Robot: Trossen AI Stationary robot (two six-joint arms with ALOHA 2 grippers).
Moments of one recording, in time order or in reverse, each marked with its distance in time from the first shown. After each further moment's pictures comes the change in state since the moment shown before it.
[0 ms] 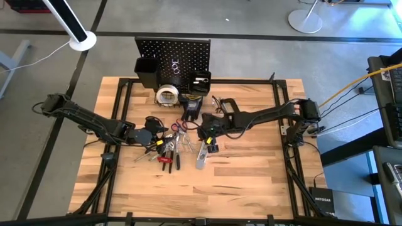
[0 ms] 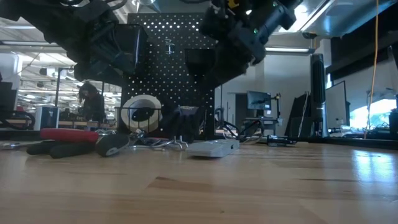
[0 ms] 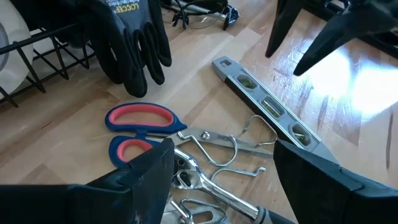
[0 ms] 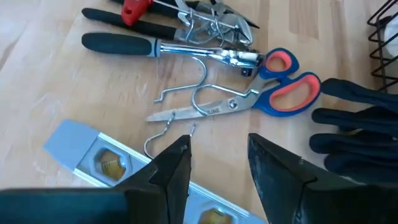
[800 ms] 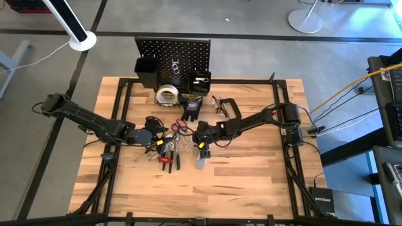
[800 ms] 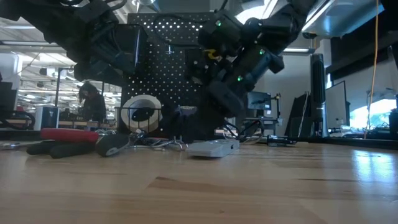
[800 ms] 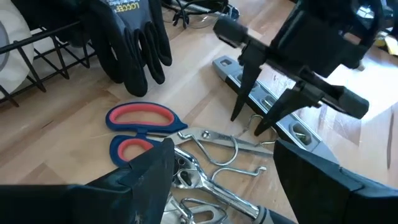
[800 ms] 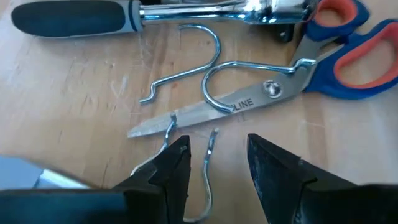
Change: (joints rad) left arm 0.000 0.000 0.000 -0.002 -0.001 0.000; right arm 0.000 0.247 -0.051 0.301 -0.013 0.156
